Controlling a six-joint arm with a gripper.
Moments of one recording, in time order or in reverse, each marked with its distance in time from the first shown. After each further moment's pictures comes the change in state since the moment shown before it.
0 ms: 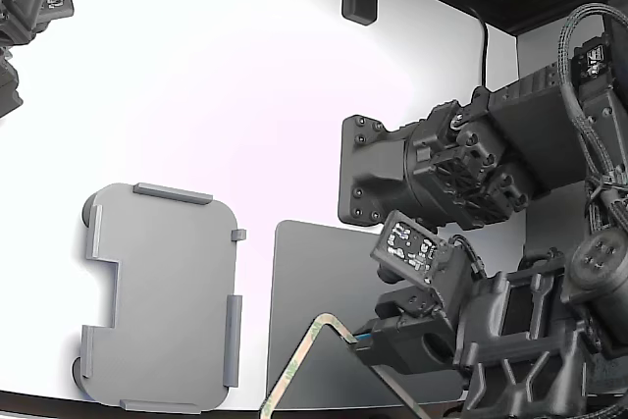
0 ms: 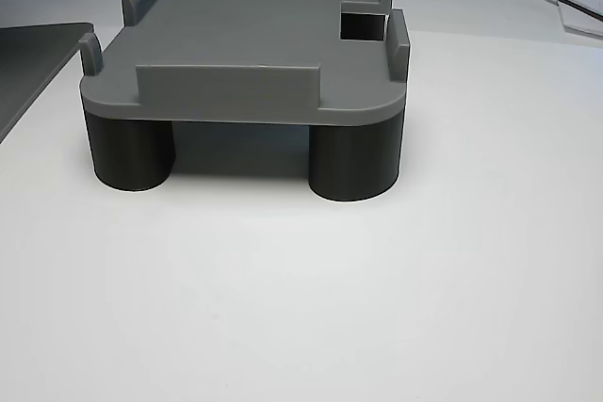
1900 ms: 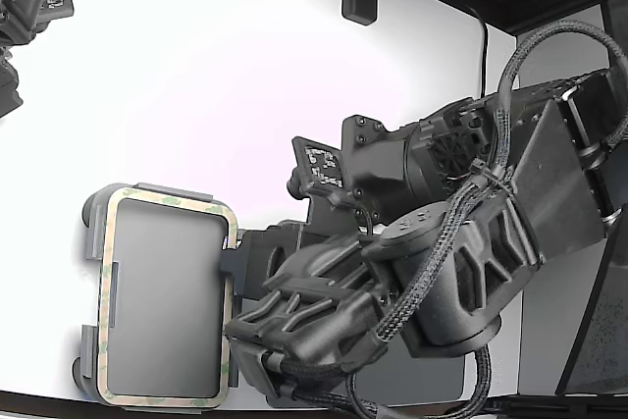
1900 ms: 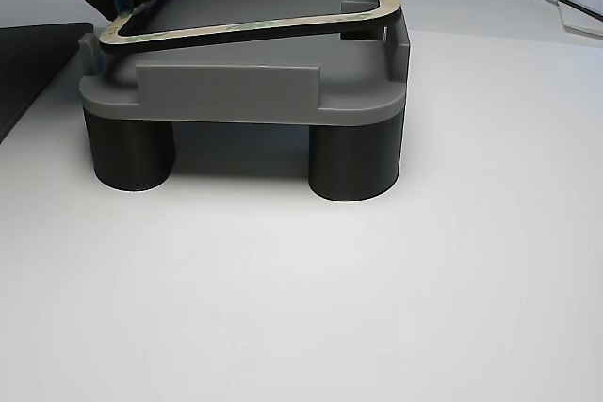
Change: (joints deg) arm -20.7 -22.7 -5.7 -4.8 2.5 28.8
